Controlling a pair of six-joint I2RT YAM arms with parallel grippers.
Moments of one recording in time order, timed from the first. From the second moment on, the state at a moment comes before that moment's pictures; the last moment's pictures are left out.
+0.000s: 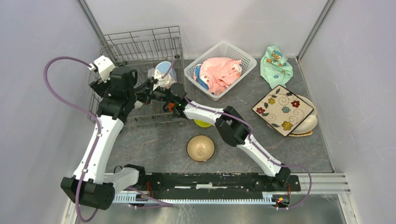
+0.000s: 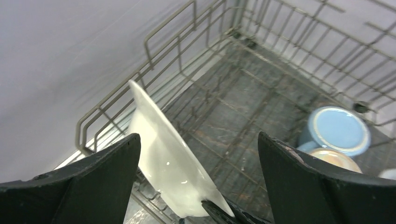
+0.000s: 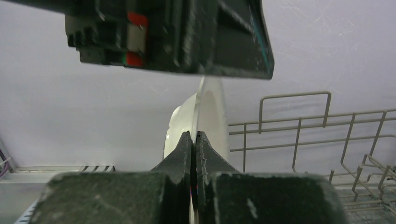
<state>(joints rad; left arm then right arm) -0.19 1.08 1.21 -0.49 -0.85 -0.40 0.96 2.59 2.16 0.98 -0.56 0.33</state>
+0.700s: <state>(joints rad) -0.05 1.14 1.32 -0.70 -0.95 -0.71 0.96 2.59 2.15 0.91 -0.48 0.34</state>
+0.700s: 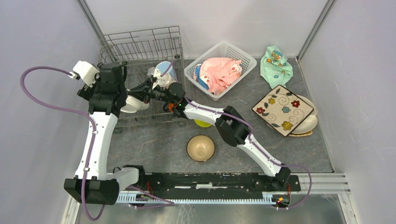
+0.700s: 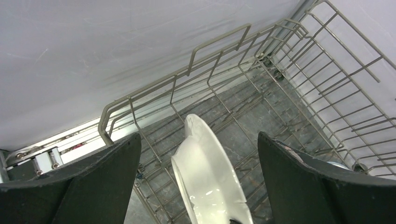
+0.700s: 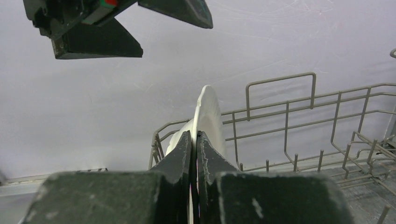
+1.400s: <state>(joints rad) 0.04 1.19 1.41 -0.82 -0.72 -0.89 0.97 2.59 2.15 0.92 -0.53 0.31</state>
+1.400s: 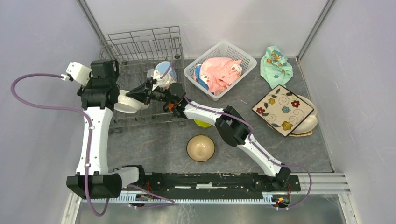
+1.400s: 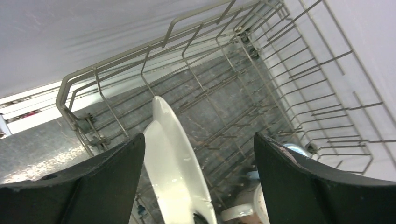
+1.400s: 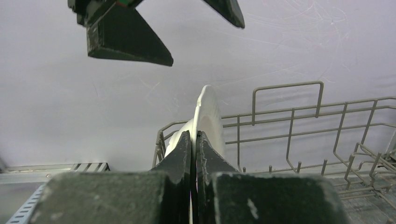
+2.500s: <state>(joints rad) 0.18 1.36 1.62 -1.20 -0.46 -1.20 1.00 2.57 2.12 0.96 -0.58 0.20</state>
